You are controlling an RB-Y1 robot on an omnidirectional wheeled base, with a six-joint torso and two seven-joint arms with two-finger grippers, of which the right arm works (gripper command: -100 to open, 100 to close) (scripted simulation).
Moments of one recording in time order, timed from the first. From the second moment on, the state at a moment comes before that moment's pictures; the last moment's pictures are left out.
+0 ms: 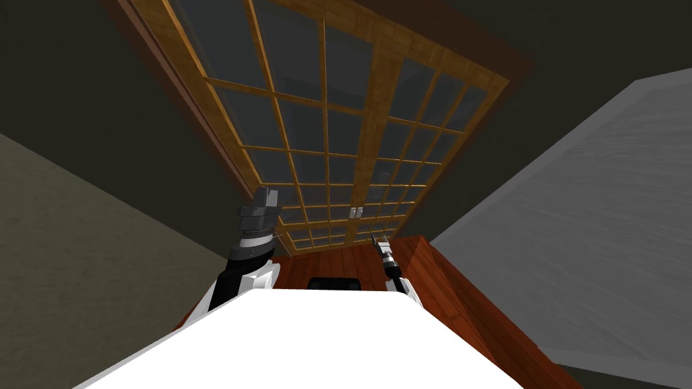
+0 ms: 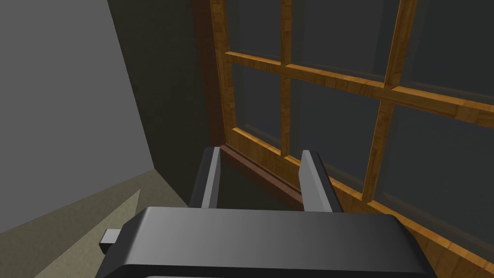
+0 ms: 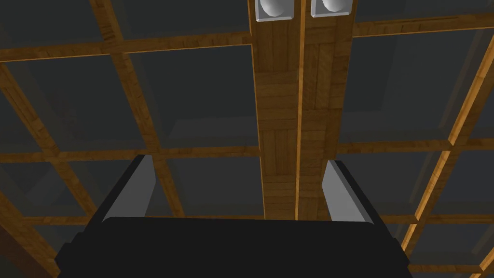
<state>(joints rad) 0.08 -0.13 -0.28 -0.92 0.50 -0.88 0.92</state>
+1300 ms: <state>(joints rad) 0.00 -0.14 -0.33 -0.69 0.56 -0.97 1.08</state>
